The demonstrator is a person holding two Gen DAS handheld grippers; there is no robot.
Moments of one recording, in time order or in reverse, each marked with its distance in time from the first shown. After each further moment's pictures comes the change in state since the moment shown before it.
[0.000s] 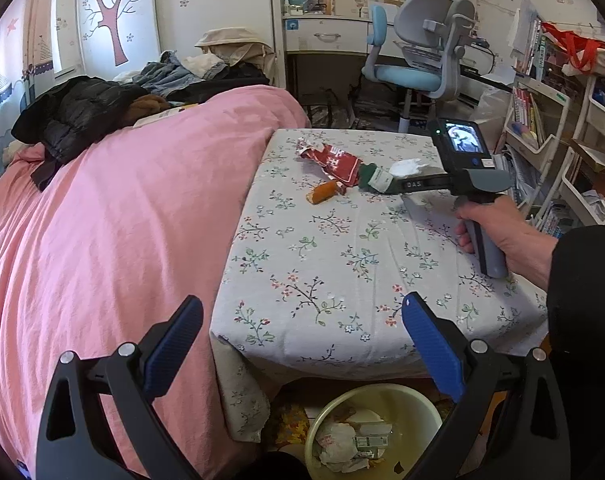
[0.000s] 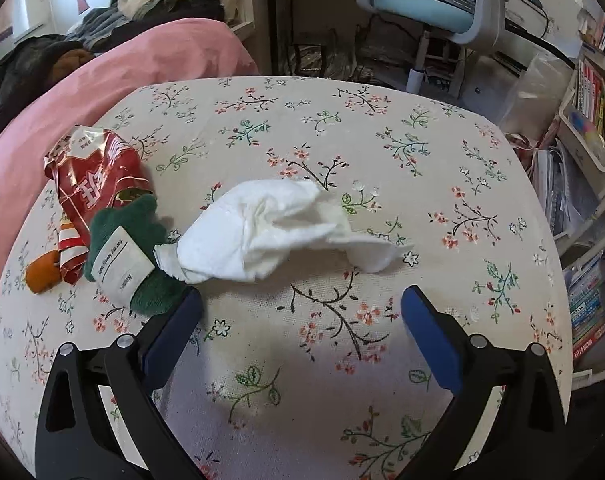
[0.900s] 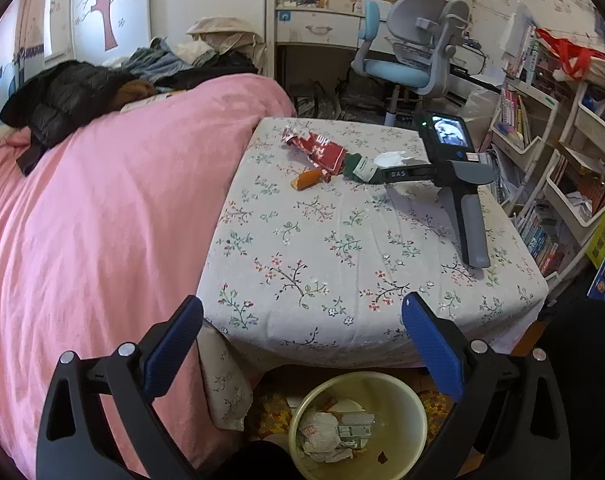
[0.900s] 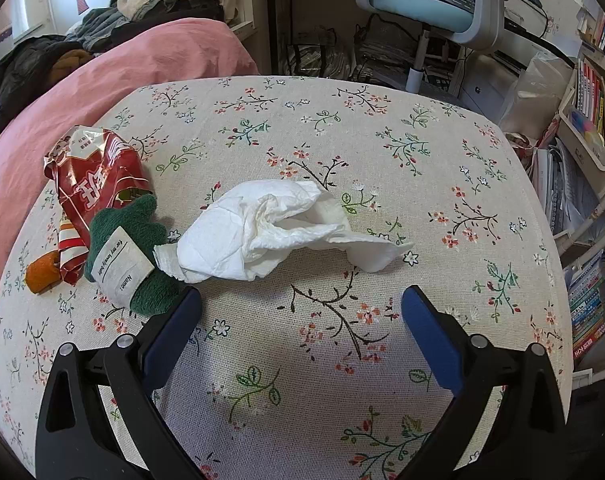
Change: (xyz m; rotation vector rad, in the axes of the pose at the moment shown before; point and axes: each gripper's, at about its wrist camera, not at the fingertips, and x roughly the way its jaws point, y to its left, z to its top) left arm 0.001 0.002 -0.009 -0.039 0.042 -0.066; right arm -0.002 -0.001 0.000 0.003 0.001 0.004
